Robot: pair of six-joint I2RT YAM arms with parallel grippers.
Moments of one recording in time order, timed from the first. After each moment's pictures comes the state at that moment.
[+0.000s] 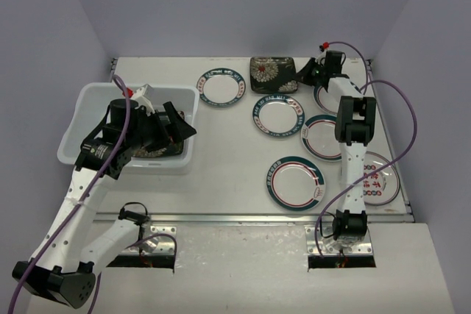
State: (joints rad) left arm -0.22 0.86 1.03 -0.79 0.29 -0.62; right arm -0.07 2.65 2.11 -0.06 -0.51 0.45
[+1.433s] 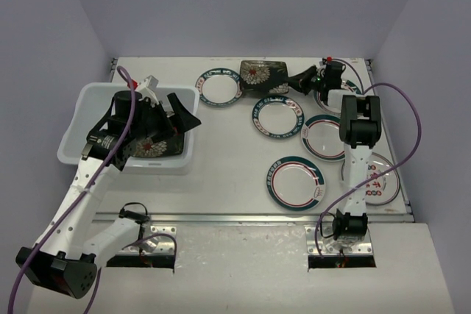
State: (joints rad) left arm -0.22 0.94 1.04 -0.67 0.32 -0.63; right arm -0.06 2.47 1.68 0.36 -0.73 1.07
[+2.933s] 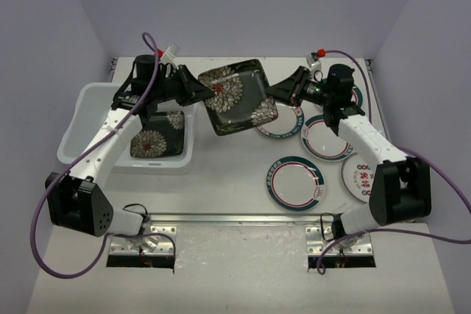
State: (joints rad) left arm -0.20 1.37 1.24 -0.31 0.59 -0.78; right arm 0.17 1.48 1.00 0.31 -0.84 1.07
